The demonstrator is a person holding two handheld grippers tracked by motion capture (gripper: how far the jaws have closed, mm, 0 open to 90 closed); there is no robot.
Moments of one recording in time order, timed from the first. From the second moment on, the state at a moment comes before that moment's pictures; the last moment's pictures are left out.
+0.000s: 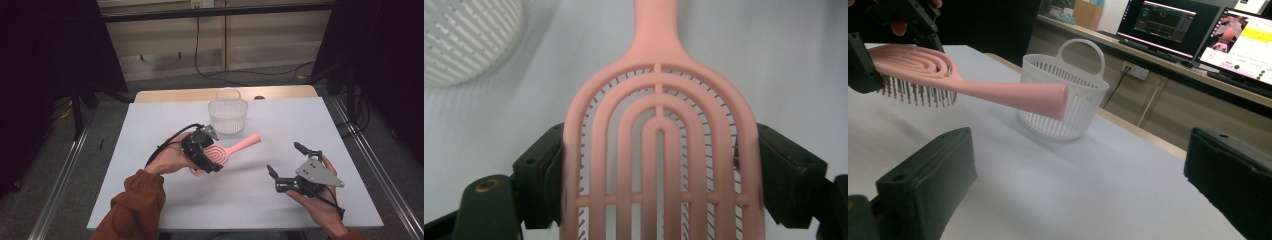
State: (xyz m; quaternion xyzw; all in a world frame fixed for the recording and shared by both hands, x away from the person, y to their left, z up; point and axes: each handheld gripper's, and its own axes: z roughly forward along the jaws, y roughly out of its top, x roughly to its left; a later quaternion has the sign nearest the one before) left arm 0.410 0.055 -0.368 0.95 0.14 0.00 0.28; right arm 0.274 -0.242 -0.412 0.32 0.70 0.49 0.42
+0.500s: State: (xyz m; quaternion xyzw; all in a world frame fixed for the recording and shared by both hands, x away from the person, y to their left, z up) left arm 0.410 0.055 -0.369 0.95 0.14 -0.01 0.27; right arm 0.294 -0.194 -0.414 0.22 0.76 0.40 0.46
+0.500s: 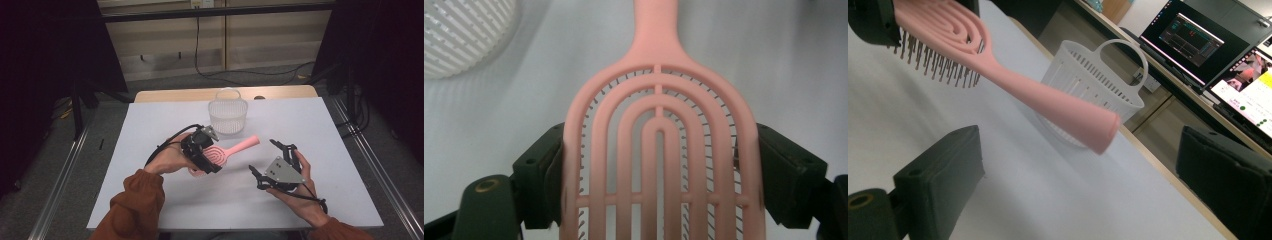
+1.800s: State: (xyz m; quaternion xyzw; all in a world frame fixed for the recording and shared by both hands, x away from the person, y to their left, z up) left arm 0.407 0.041 -0.364 0.96 0.13 -0.02 0.26; right arm 0.301 -0.124 -0.433 -0.02 0.79 0.17 0.59
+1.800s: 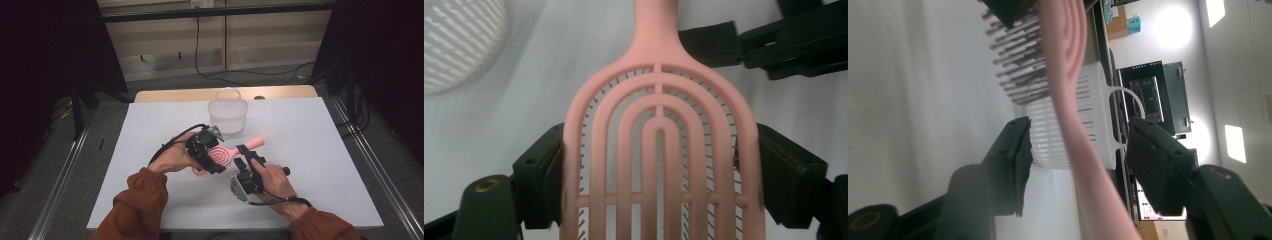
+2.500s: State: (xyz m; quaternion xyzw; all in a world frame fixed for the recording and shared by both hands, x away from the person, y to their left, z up) left arm 0.408 0.031 -0.371 0.96 0.12 -0.03 0.25; right arm 0.303 -0.114 -0.452 -0.06 0.78 0.11 0.62
